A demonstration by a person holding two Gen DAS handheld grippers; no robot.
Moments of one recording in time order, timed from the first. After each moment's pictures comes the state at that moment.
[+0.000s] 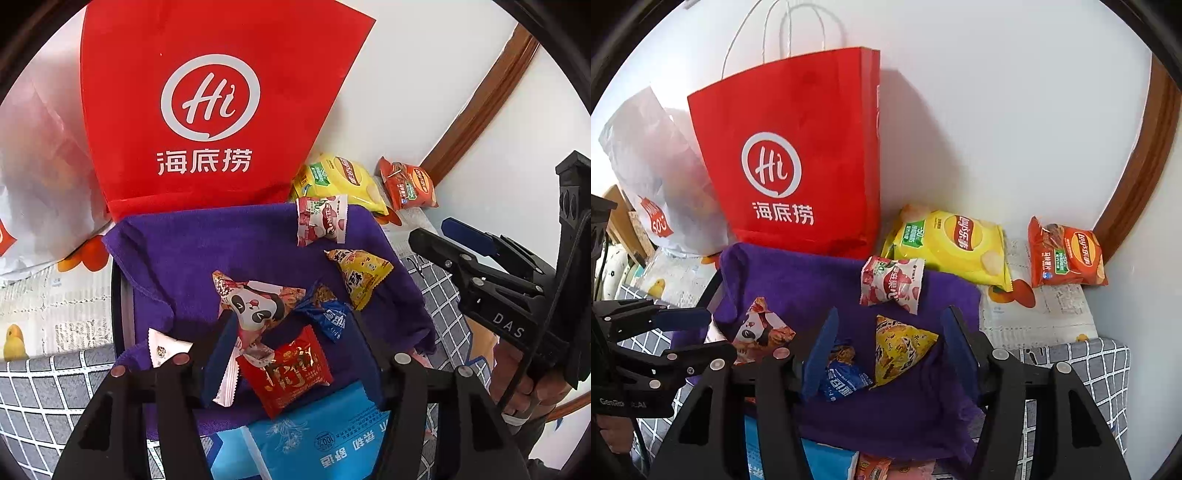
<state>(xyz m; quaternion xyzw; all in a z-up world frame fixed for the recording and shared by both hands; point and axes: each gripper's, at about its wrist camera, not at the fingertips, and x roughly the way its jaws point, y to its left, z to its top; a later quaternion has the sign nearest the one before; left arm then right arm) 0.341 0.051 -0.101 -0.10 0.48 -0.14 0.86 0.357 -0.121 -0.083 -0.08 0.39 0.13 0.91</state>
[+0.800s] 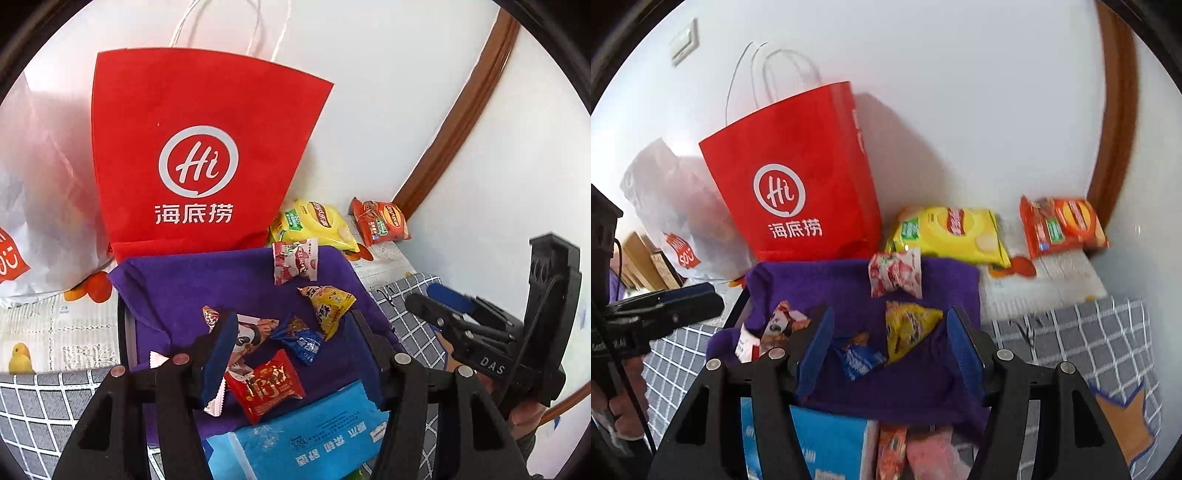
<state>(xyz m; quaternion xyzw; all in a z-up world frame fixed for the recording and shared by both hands) 0.313 0.054 -0.058 -0.11 0.40 -0.17 0.89 0.315 -0.170 -0.079 0.02 0.38 0.14 0.91</state>
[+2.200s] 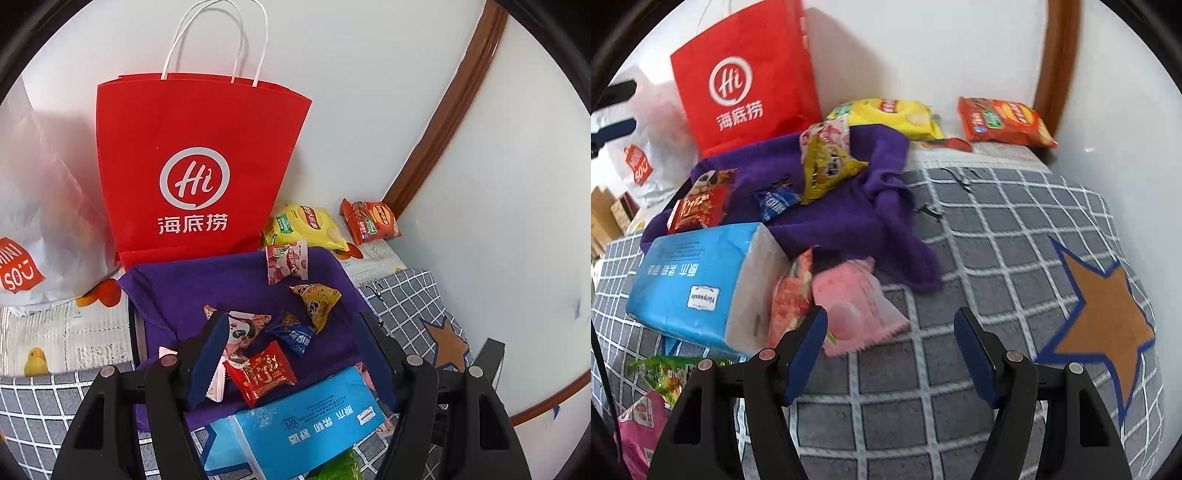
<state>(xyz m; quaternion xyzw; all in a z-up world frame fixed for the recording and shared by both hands) 0.295 0.054 -0.030 -0.09 0.41 -0.17 0.89 0.243 -0.211 -0.177 -0.03 0.46 0.07 0.89</state>
